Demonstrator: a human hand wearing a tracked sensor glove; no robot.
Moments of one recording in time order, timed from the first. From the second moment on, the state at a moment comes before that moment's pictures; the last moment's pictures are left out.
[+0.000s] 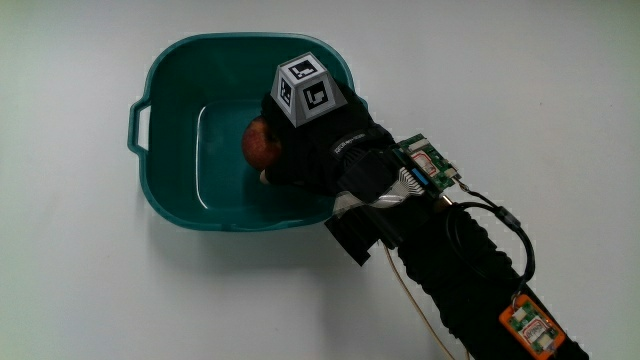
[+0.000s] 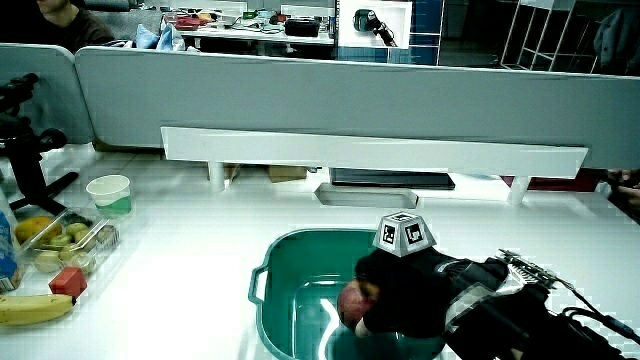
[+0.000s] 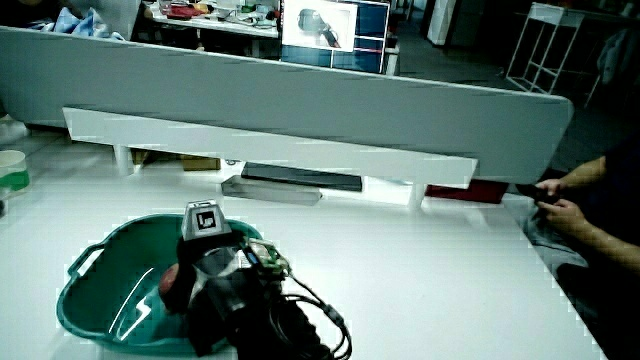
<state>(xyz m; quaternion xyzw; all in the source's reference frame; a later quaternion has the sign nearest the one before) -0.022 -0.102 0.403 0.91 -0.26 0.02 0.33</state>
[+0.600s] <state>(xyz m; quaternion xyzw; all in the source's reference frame) -0.023 -0.101 0.434 0.89 -0.24 0.02 0.38</state>
